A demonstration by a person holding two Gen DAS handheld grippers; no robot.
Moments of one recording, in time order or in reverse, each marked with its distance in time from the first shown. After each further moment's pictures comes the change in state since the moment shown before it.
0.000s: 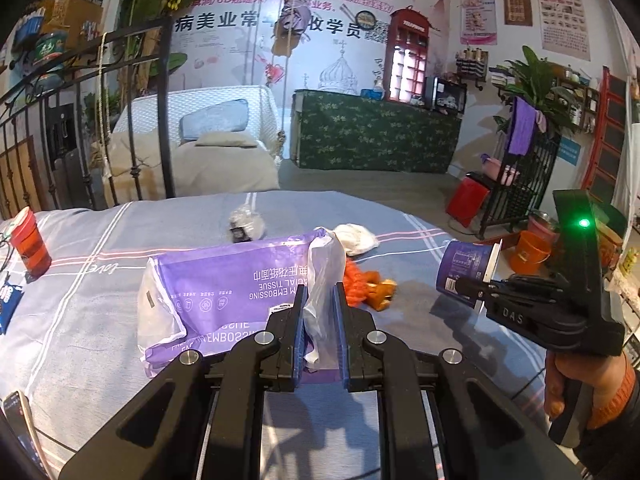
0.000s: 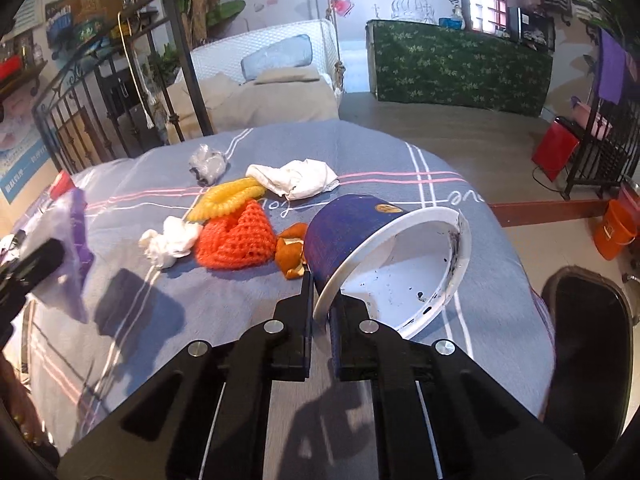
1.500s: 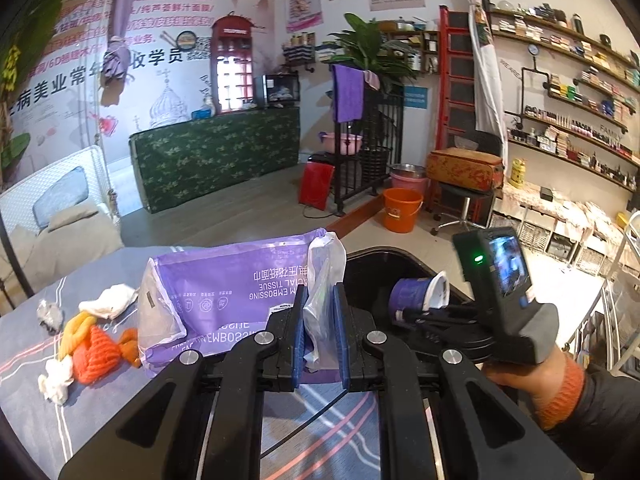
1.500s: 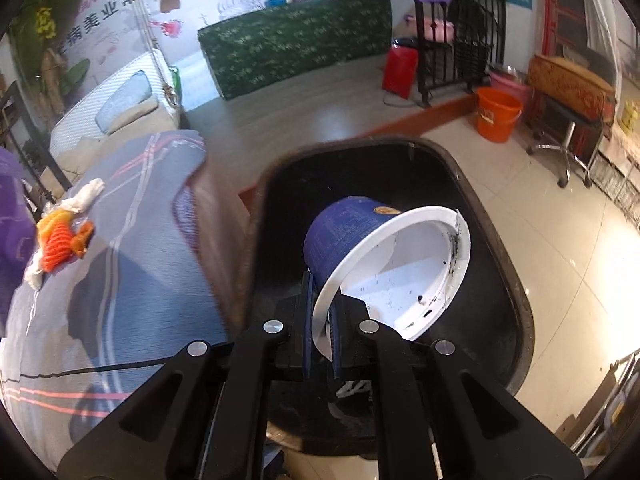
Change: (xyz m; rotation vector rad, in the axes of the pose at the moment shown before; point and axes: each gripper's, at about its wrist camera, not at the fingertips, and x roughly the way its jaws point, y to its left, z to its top) left arm 0.013 -0.208 -0.019 0.378 -0.031 -0.444; right arm -0.069 -0.225 -0.122 0.427 0.026 -0.320
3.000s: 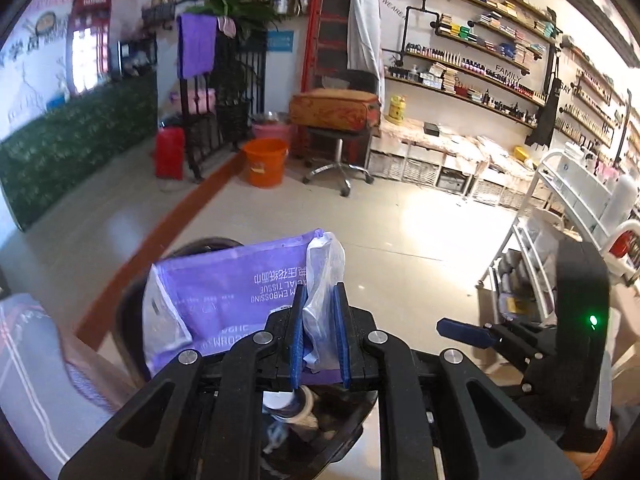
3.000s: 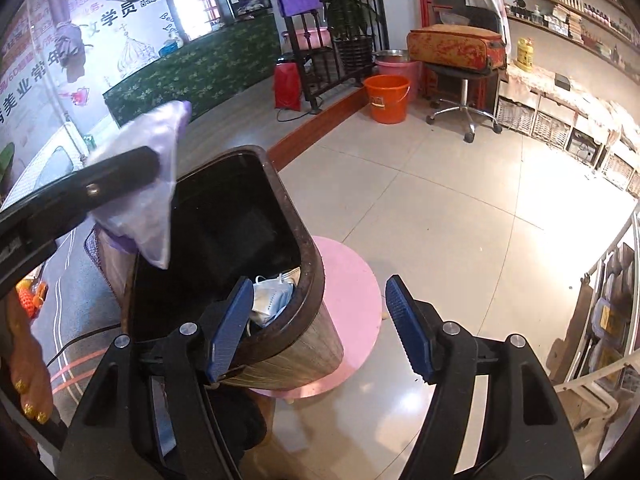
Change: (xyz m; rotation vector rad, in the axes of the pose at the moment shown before) left arm 0.121 -0.111 0.022 0.164 0.209 -0.469; right arm -0.078 -0.101 -0.056 0.294 -0.099 -0.226
